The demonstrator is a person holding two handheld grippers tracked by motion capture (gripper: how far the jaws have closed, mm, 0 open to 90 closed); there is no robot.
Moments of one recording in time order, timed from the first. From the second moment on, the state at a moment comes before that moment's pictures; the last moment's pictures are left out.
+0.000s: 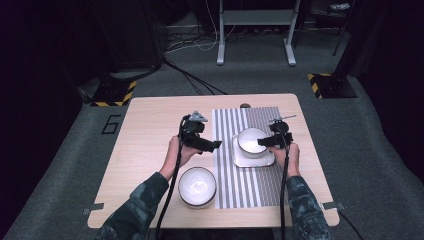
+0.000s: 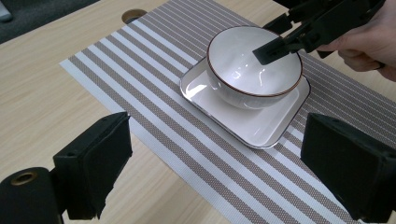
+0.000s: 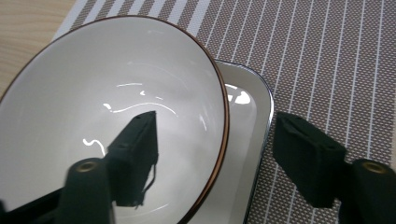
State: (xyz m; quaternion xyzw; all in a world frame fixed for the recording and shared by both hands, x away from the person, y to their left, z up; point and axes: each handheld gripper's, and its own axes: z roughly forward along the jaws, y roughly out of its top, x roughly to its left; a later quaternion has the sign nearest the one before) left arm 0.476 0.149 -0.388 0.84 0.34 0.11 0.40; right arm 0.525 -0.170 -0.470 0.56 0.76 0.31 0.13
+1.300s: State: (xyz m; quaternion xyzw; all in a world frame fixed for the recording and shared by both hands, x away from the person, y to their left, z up) left arm 0.423 0.232 -0.387 0.82 0.36 0.17 0.40; right arm 0.408 -0.160 -0.383 0.43 0.79 0.37 0.23
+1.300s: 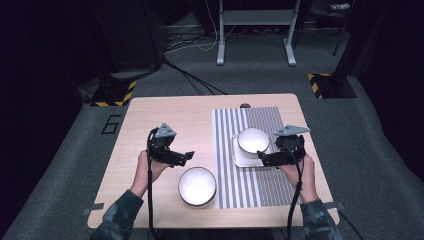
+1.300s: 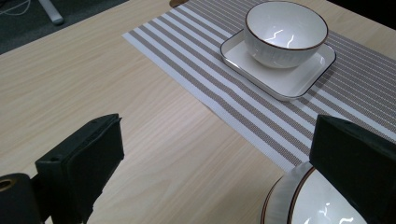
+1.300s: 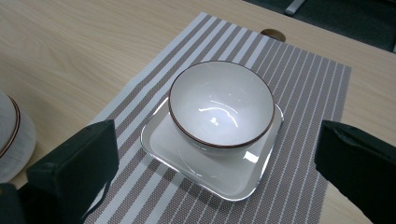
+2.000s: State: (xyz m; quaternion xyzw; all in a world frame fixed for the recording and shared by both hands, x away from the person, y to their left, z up) left arm 0.389 0.289 -0.403 0.80 0.39 0.20 0.41; right arm 0.361 -0.208 -0.375 0.45 0.76 0.37 0.28
